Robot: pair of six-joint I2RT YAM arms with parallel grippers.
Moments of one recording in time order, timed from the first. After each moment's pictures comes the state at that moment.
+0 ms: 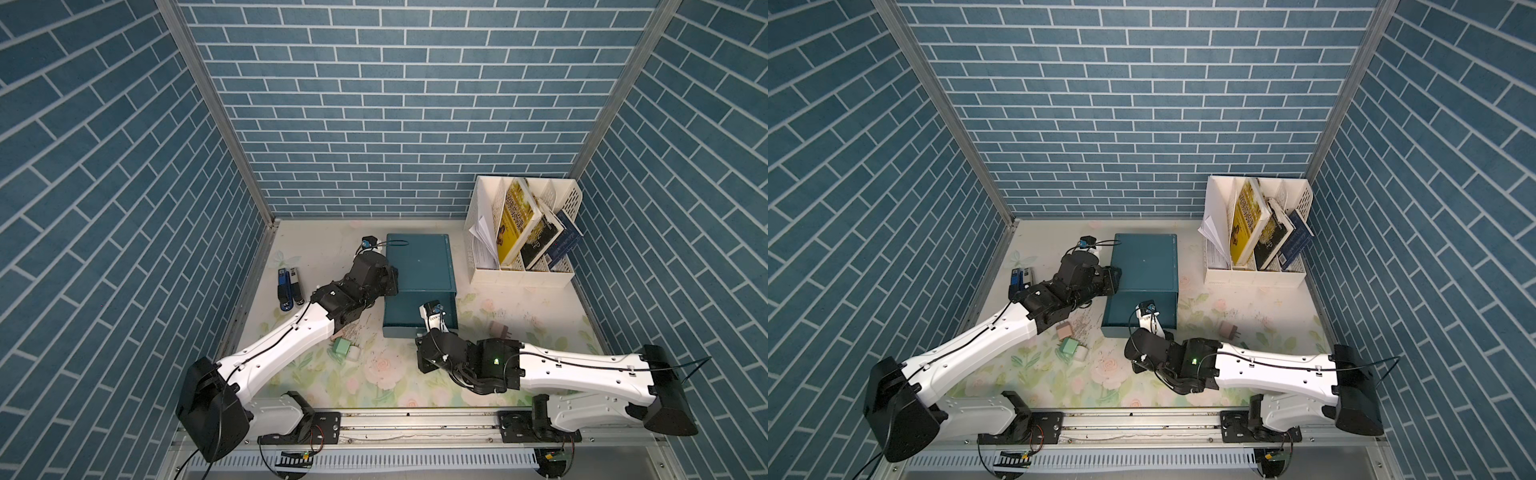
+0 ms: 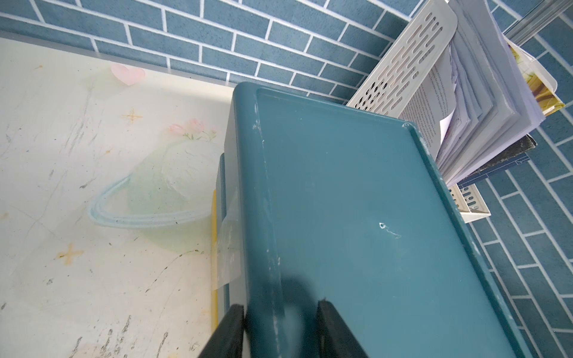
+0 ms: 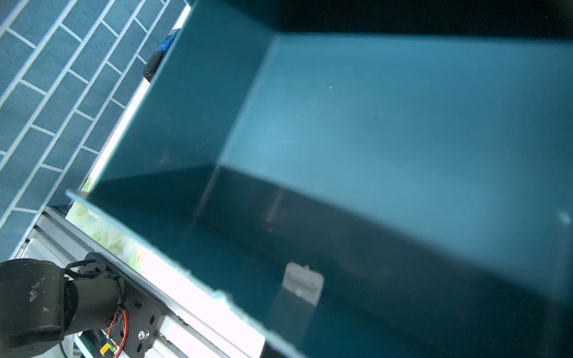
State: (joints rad) left arm -0.71 1.29 1.05 -0.35 -0.21 -0.61; right arm 1.40 1.24 0.93 -0.52 0.44 0.87
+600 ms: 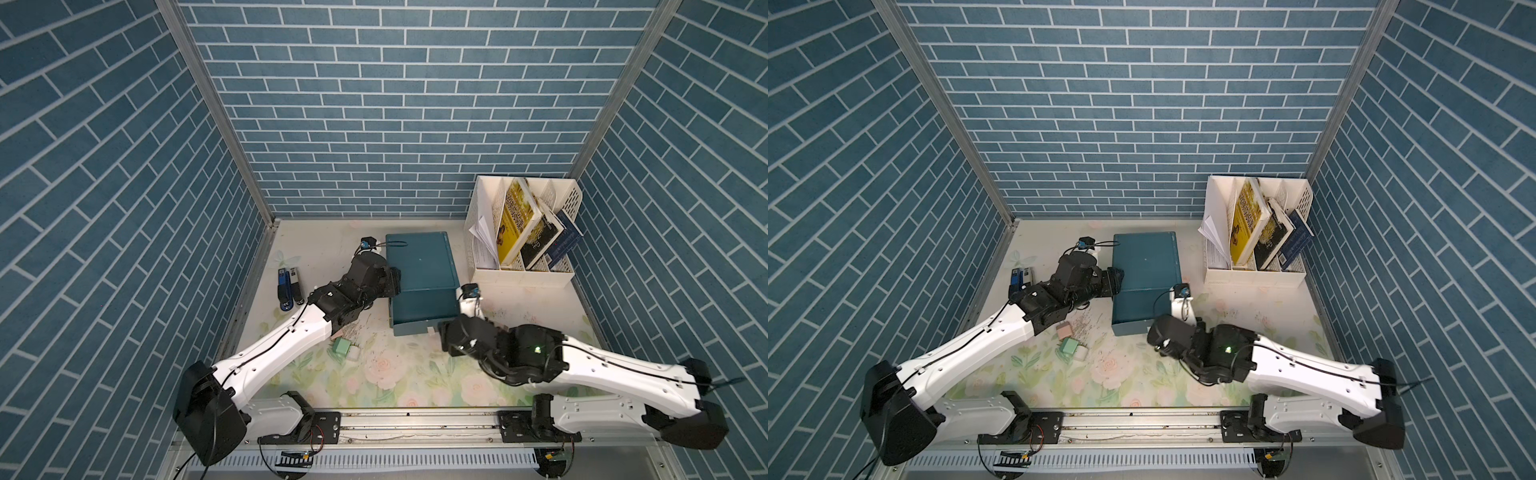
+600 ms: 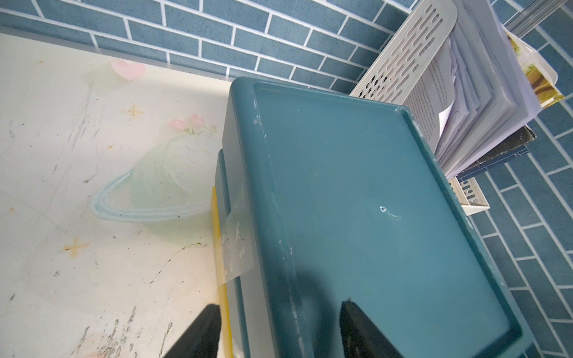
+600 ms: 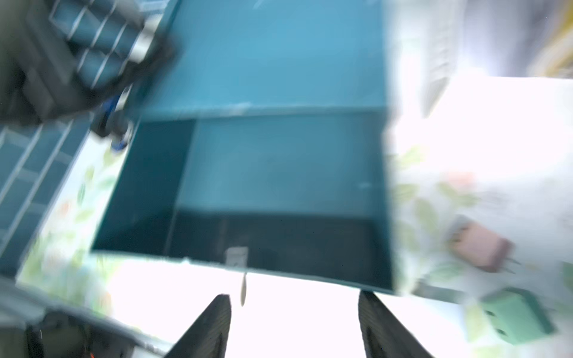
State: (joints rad) left arm -0.71 1.26 1.06 -0.40 -0.20 -0.61; right arm 1.23 1.06 1.10 -0.96 0.57 0.95
